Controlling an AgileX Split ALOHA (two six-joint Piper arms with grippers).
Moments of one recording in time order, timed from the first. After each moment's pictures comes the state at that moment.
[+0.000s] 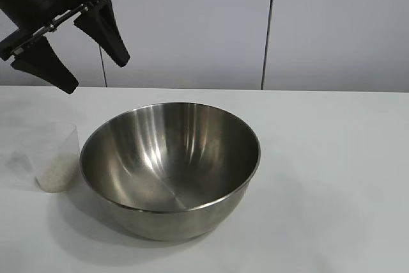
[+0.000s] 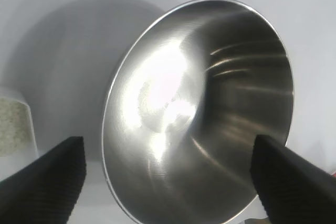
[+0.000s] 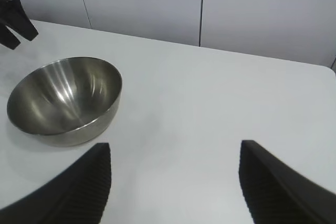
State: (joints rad) left arm -0.21 1.83 -1.41 -0.61 1.05 0.25; right arm 0.09 0.08 -0.75 0.09 1.15 -0.15
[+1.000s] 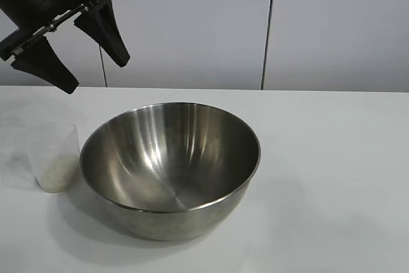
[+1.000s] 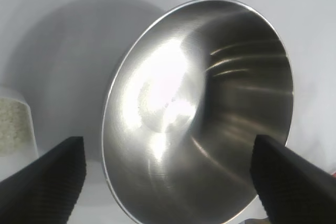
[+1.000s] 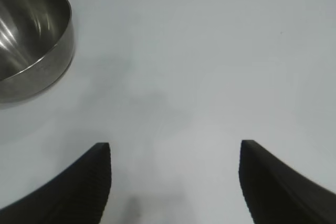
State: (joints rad) left arm -0.21 1.83 -1.41 -0.61 1.04 0.25; right arm 0.09 0.05 -0.47 0.01 1.08 -0.05
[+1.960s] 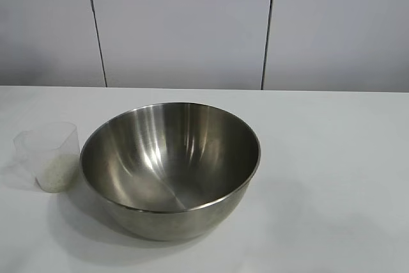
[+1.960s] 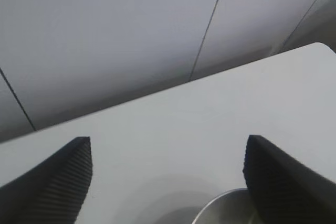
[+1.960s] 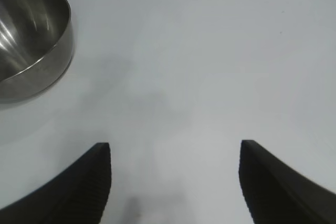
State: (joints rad) left arm -0.23 1.53 -1.44 -0.53 0.57 0.58; right arm 0.09 0.05 -0.47 0.01 1.08 -0.05
